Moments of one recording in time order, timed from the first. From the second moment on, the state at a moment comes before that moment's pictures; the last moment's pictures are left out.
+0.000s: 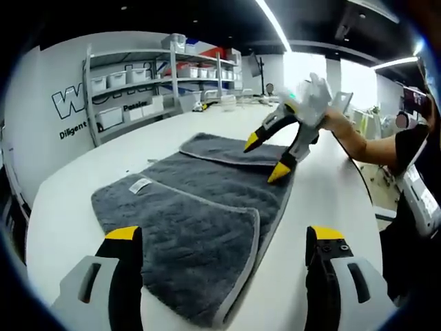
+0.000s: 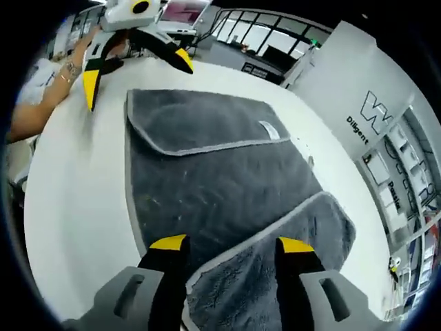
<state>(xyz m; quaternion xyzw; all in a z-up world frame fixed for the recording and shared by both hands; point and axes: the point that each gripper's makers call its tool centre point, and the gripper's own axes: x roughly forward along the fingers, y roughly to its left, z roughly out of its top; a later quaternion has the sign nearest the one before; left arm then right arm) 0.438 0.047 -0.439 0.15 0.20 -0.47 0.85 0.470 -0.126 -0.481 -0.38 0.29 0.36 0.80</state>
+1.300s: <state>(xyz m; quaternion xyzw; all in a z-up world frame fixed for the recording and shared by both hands) 0.437 0.048 -0.436 0.14 0.20 -0.48 0.84 0.473 -0.272 -0.408 -0.33 0.26 0.23 0.88</state>
